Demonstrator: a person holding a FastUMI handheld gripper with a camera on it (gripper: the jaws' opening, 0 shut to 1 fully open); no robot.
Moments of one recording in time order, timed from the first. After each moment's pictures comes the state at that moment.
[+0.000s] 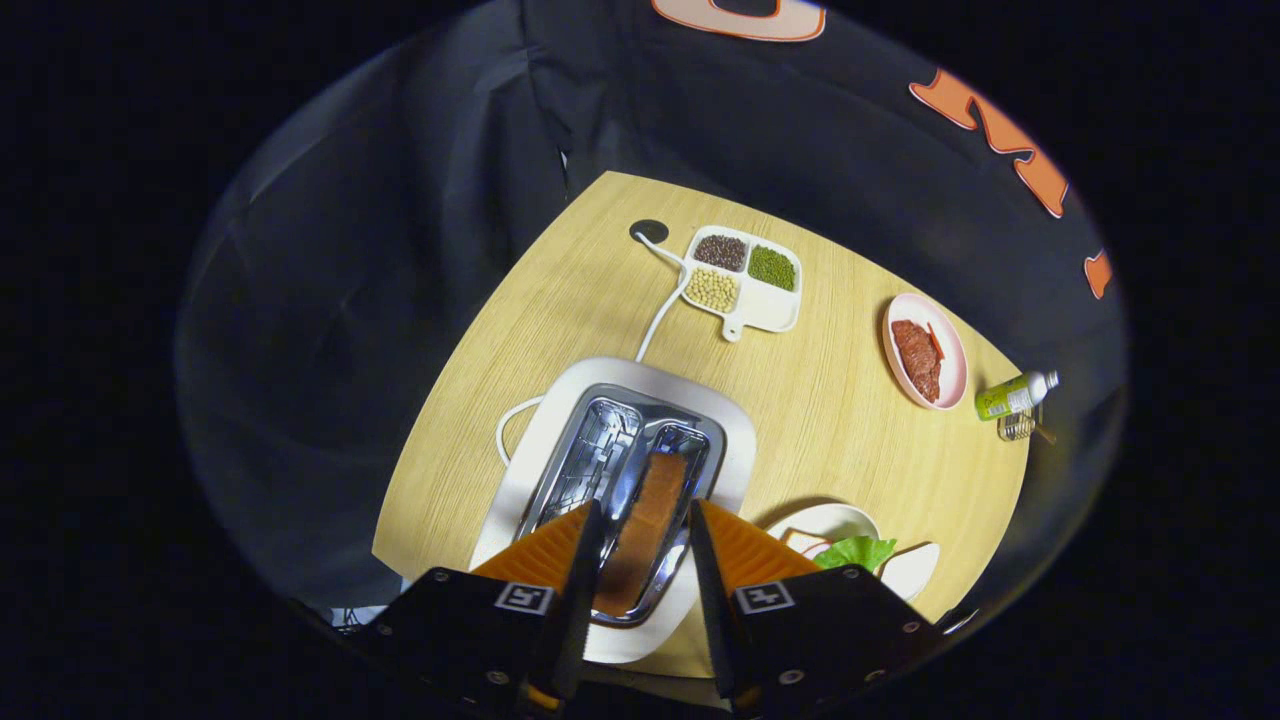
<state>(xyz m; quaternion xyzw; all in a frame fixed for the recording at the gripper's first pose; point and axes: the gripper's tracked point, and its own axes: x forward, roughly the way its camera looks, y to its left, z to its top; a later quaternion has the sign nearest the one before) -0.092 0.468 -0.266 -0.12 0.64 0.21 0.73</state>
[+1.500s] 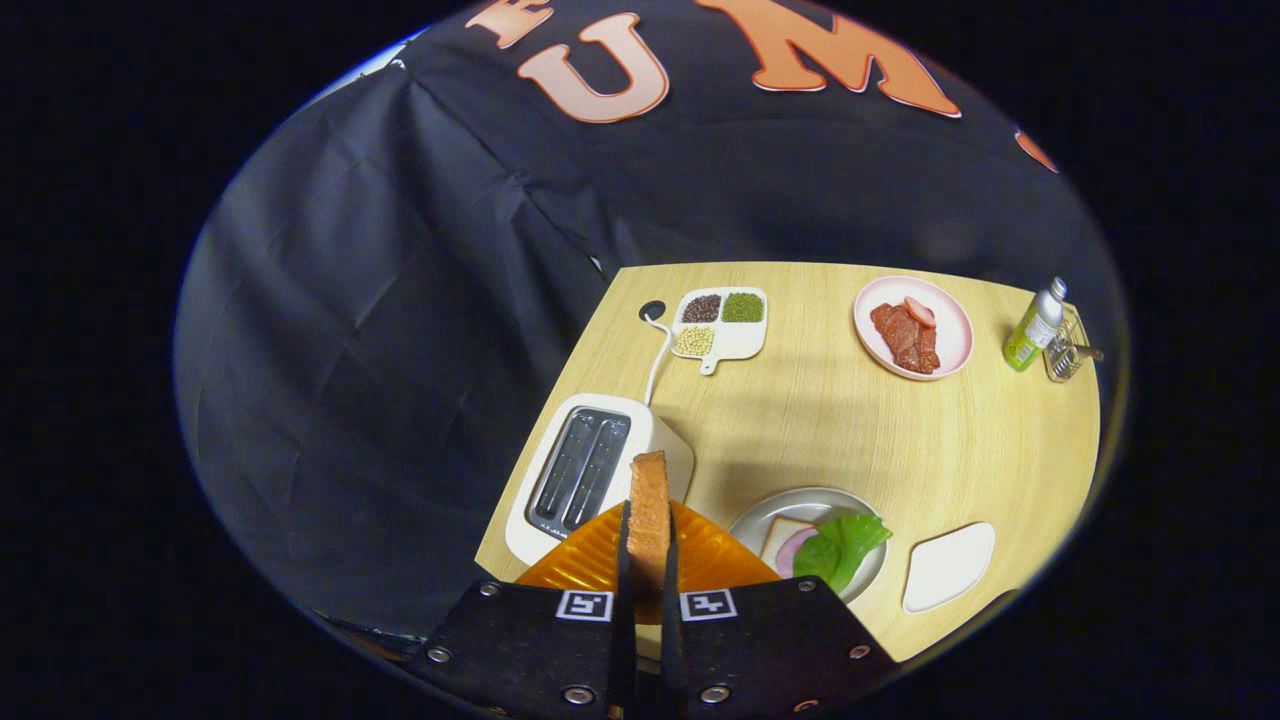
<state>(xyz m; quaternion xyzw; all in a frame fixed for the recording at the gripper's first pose) -0.076 0.335 -0.185 0.11 0.56 0.29 0.77</state>
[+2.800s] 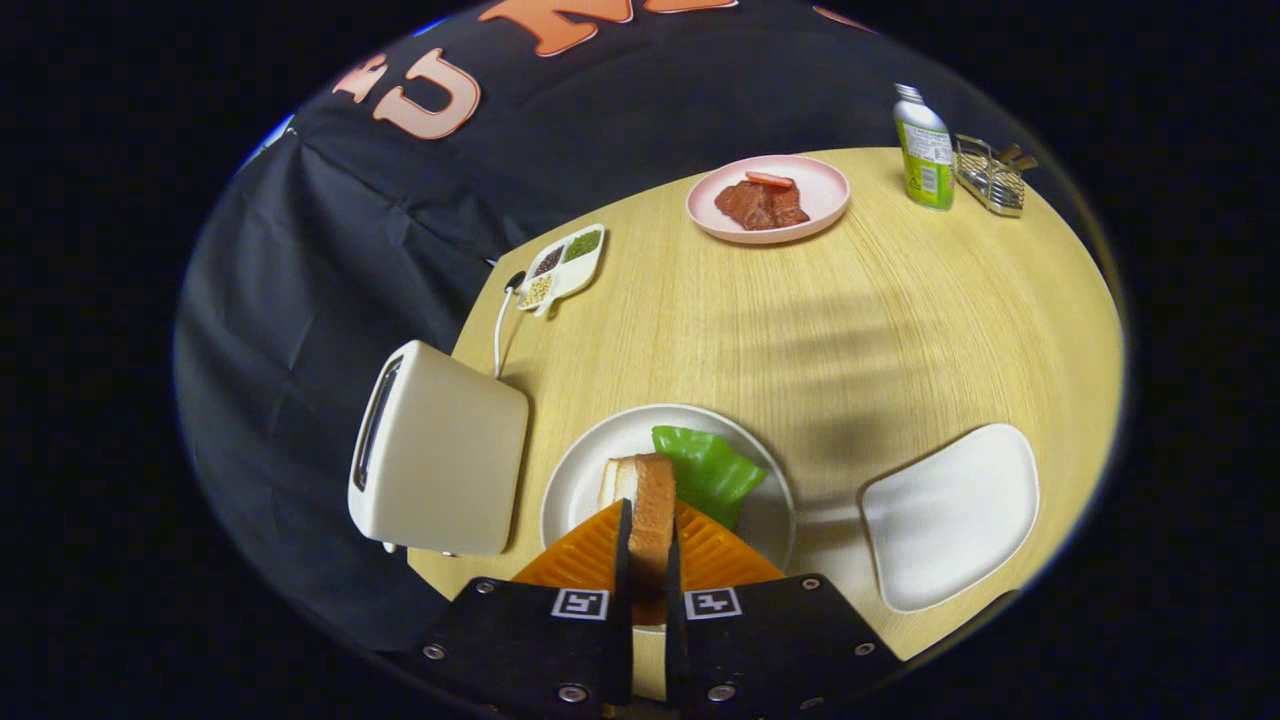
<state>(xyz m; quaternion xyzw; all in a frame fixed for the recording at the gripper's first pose) -0.112 0.210 -0.370 0.19 0.59 0.20 0.76</state>
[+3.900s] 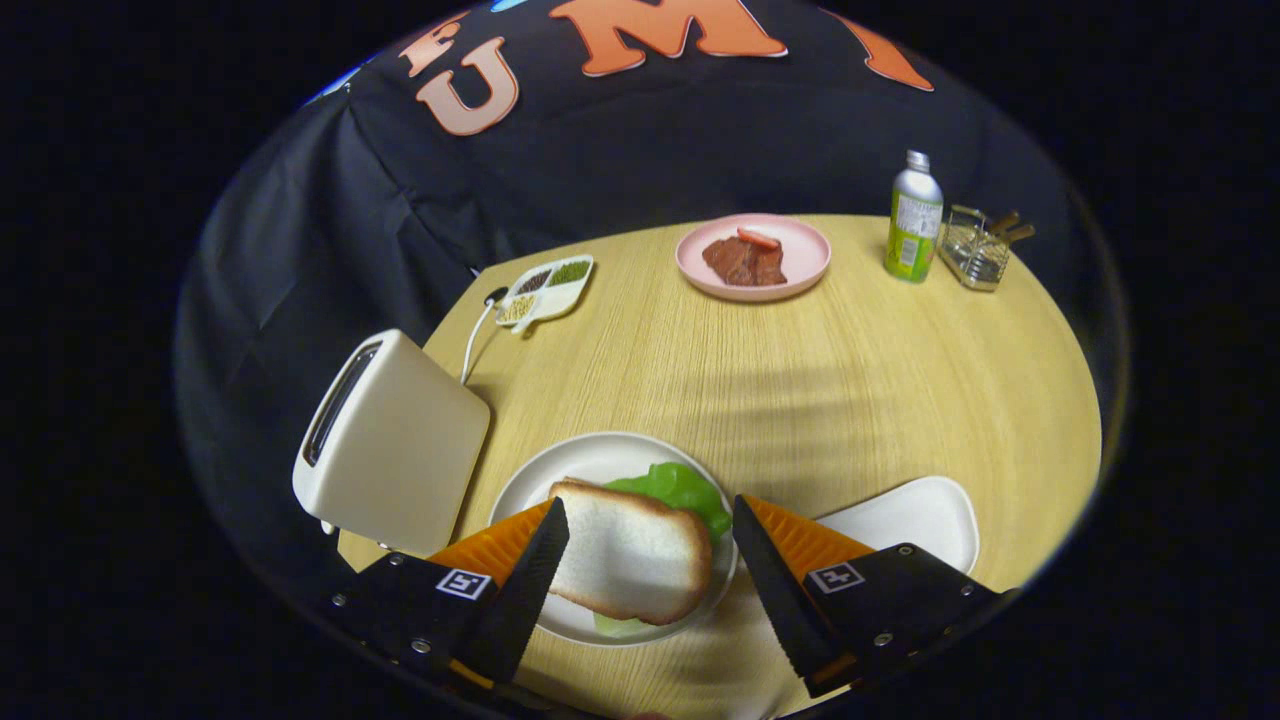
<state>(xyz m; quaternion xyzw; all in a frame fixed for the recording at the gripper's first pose) -0.081 0.187 -0.336 0.09 0.50 0.18 0.84</state>
